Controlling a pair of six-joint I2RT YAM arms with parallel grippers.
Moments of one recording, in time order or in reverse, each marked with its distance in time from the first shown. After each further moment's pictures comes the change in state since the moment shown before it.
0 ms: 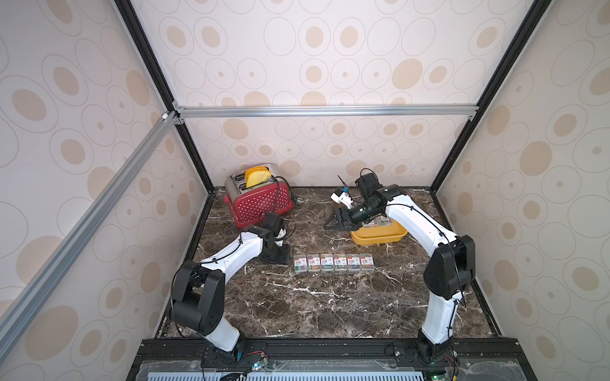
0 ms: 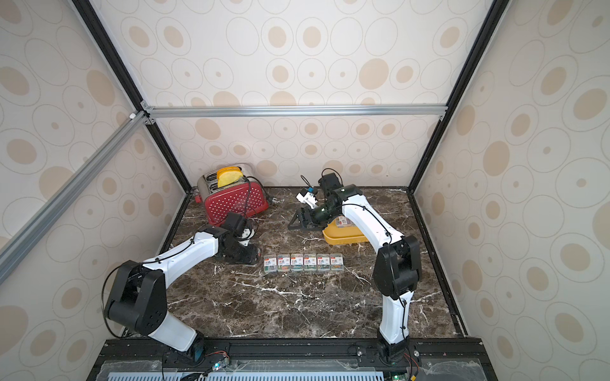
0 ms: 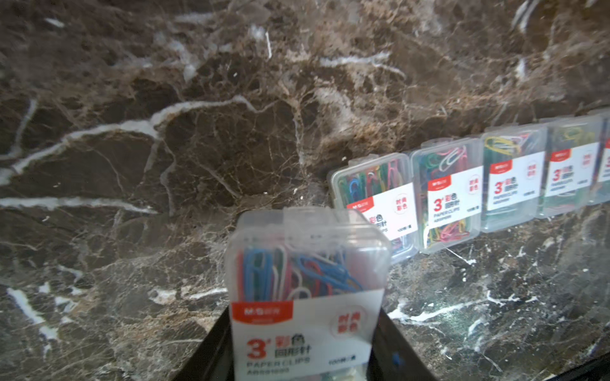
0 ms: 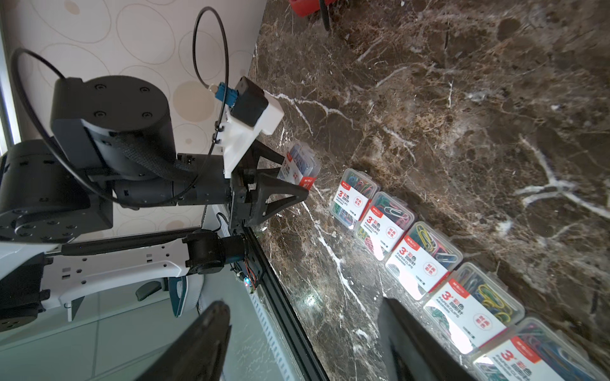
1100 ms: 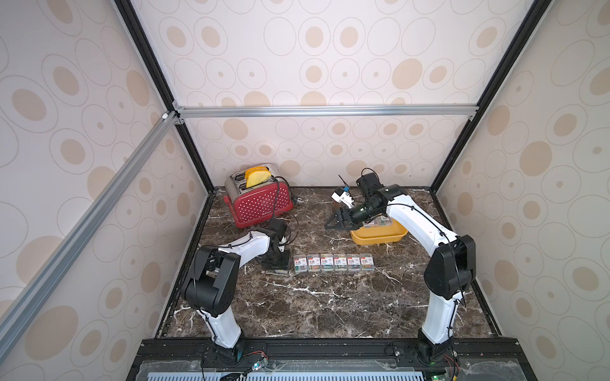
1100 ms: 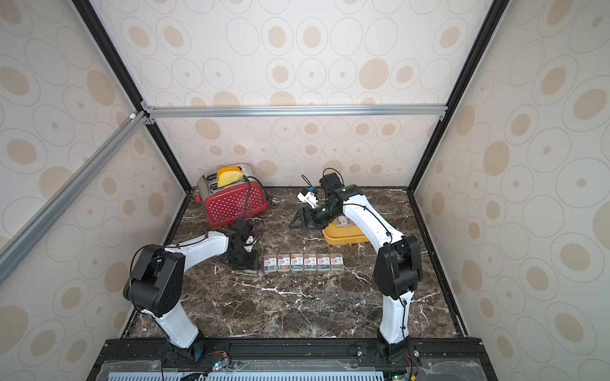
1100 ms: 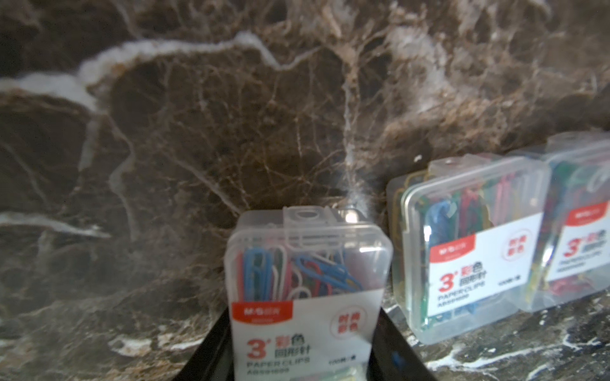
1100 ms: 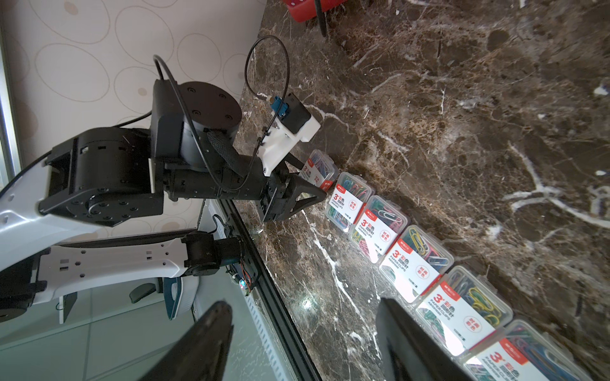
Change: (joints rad) left arm 0.000 0.143 -0.016 0.046 -0.007 -0.013; right arm -0.007 -0.001 -0.002 0.014 0.000 -0.011
